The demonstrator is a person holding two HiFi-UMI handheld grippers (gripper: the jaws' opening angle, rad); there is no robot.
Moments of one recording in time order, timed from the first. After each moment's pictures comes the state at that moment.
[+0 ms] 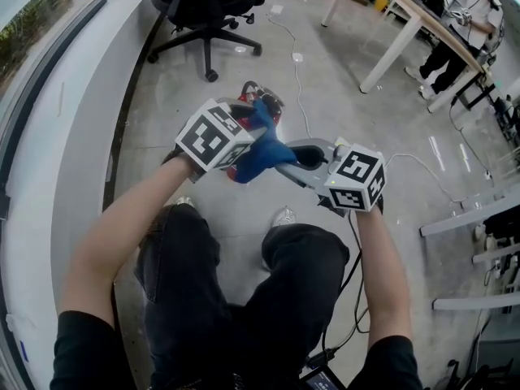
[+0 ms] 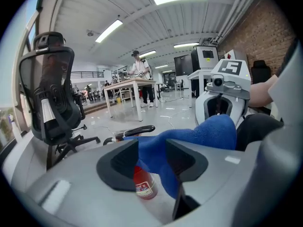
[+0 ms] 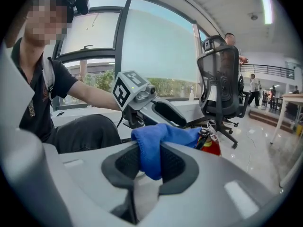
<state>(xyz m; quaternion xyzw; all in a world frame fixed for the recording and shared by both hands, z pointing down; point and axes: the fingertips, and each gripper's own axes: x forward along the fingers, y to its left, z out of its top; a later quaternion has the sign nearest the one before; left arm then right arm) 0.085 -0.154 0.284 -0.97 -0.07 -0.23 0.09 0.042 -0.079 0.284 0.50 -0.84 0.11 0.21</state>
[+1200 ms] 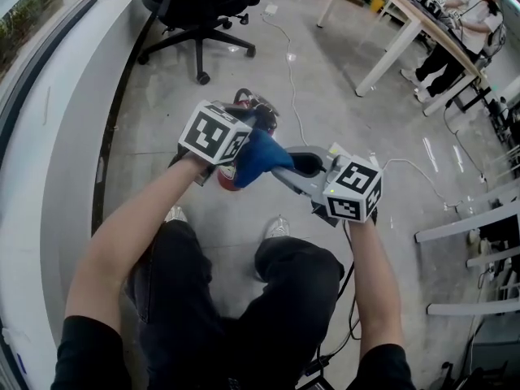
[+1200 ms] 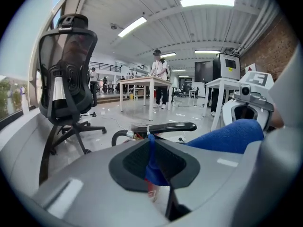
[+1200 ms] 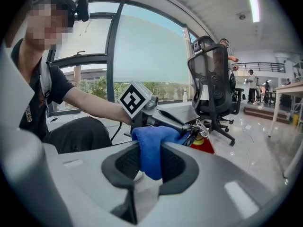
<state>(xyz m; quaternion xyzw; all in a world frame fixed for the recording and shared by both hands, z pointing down) 0.129 -0.207 0.313 -0.97 0.00 -0.23 0.00 0.073 -0.099 0.294 0.52 -0.83 0.12 0.17</state>
